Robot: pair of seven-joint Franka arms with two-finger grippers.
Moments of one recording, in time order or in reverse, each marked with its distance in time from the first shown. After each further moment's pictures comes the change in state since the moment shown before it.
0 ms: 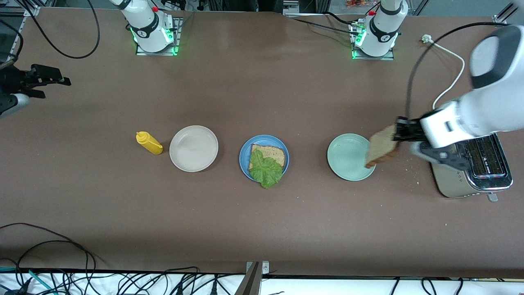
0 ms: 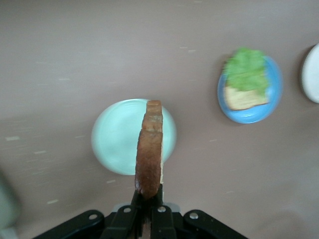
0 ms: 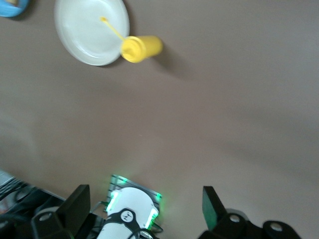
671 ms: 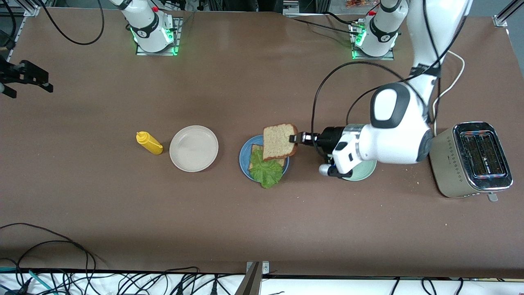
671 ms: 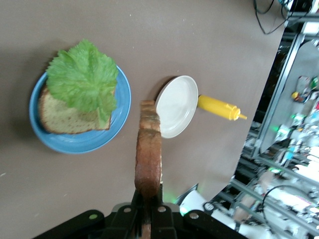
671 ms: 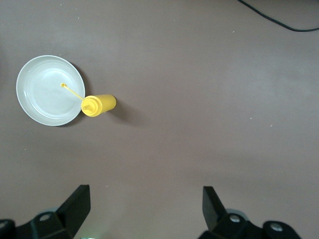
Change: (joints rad) left arm -0.318 0.212 0.156 -0.071 -0.728 0.271 -0.213; right arm -0.017 -0.194 0.049 -0.169 -0.123 0.322 0.173
